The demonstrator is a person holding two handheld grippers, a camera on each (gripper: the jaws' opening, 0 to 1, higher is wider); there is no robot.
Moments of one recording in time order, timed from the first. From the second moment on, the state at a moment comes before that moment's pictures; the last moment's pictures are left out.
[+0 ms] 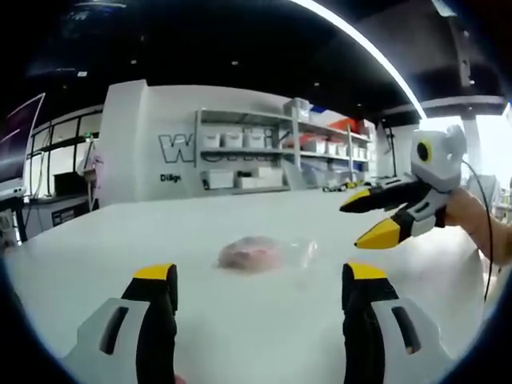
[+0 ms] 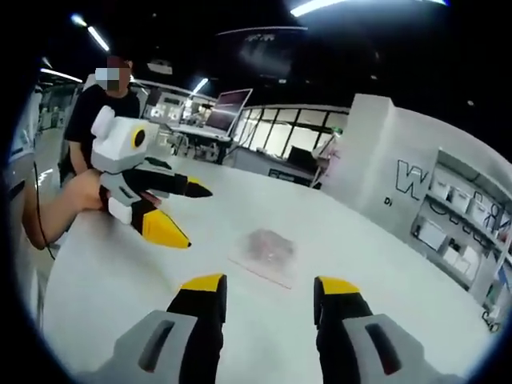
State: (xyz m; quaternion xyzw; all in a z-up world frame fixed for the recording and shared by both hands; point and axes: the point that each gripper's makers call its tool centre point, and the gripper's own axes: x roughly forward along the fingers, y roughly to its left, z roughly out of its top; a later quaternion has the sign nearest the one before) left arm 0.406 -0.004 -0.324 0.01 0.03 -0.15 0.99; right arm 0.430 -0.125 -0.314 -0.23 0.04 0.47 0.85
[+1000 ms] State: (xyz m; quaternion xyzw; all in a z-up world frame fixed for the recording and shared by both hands) left arm 0.404 -0.006 -0.323 0.02 0.03 -0.16 0.99; right arm 0.445 -0.108 -0.315 -0.30 0.03 0.48 0.82
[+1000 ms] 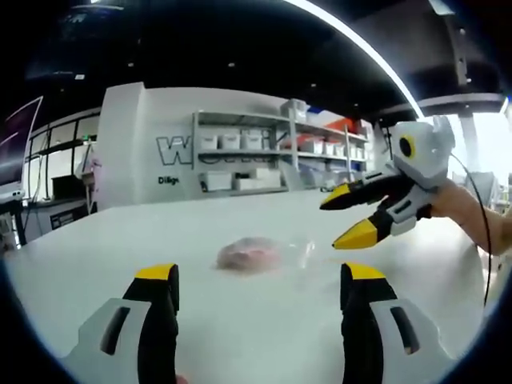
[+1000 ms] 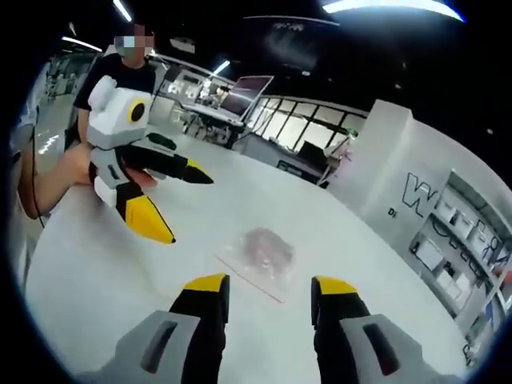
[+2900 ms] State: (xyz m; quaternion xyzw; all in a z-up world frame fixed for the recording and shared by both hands) left arm 0.404 -0.004 -0.321 0.02 0.02 -0.16 0.99; right arm 0.450 -0.093 -0.318 -0.46 -0.01 0.48 0.75
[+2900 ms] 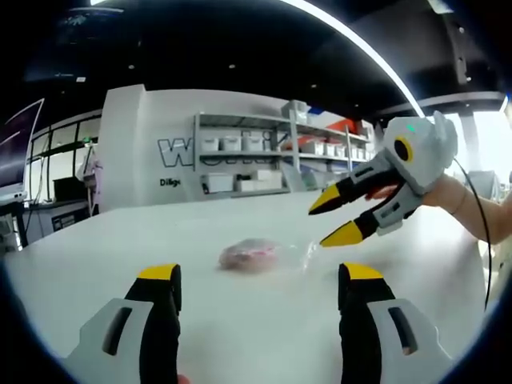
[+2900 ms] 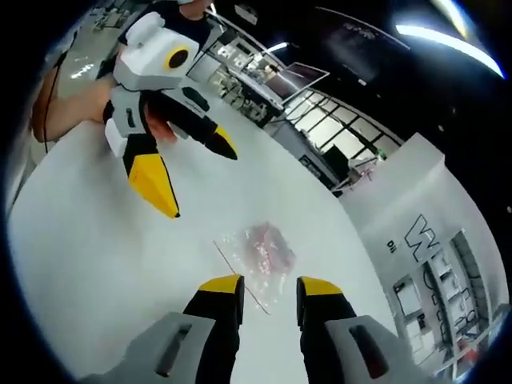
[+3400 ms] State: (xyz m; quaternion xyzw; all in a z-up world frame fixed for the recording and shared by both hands) left arm 0.403 -0.002 -0.321 0.02 0.02 -0.15 0.99; right arm 0.451 -0.088 -0.328 -0.49 -0.02 0.49 0.72
